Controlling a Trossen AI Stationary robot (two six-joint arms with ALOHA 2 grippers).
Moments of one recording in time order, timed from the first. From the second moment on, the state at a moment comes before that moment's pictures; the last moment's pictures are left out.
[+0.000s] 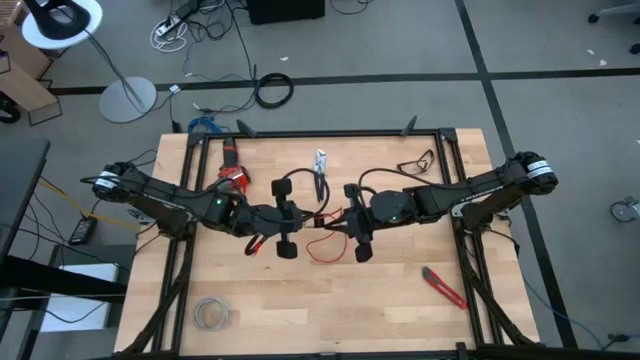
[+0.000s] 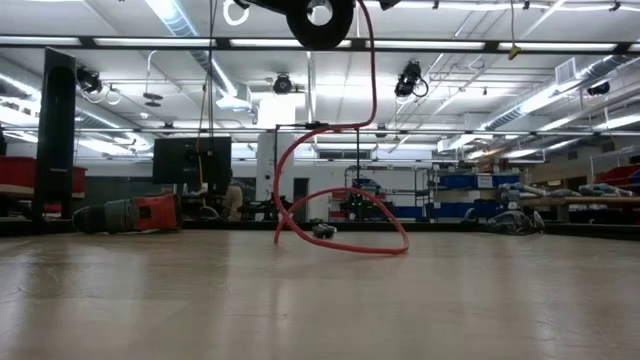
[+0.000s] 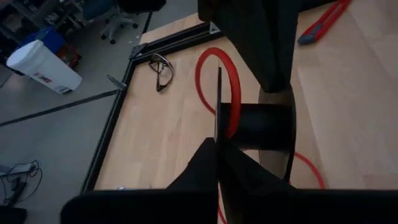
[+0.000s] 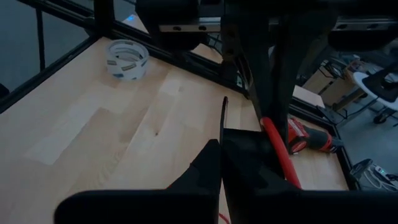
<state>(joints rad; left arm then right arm) -0.27 1.40 1.20 -0.38 -0.54 0.12 0.23 1.42 1.11 -0.07 0.19 -0.30</state>
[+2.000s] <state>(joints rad) -0.32 1.31 1.07 0.01 -0.69 0.08 0.34 1.42 1.11 0.05 0.77 -0.30</state>
